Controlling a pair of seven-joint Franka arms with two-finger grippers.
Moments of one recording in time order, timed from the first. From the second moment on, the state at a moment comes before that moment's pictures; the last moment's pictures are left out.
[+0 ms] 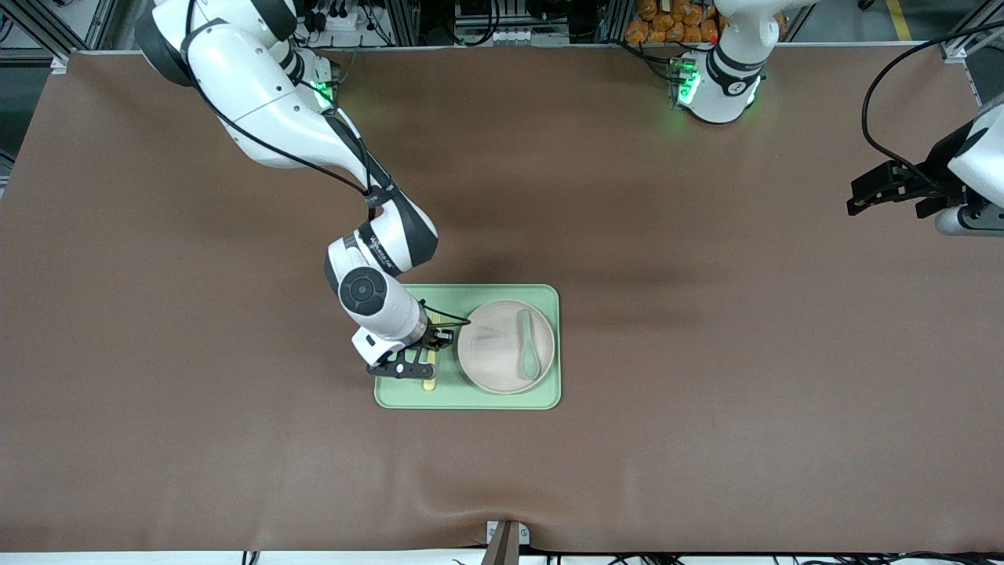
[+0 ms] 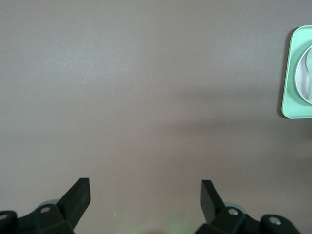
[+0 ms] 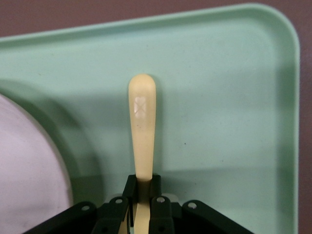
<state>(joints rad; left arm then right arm) 0.23 0.01 -0.26 -1.60 -0.03 1.55 0.01 0.39 0.82 0.14 -1.52 0.01 2.41 0.56</state>
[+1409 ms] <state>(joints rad) -0.07 -0.03 0.04 -1.60 -0.03 1.53 -0.02 -0.01 0.46 0.38 -1.37 0.01 1.73 0.52</state>
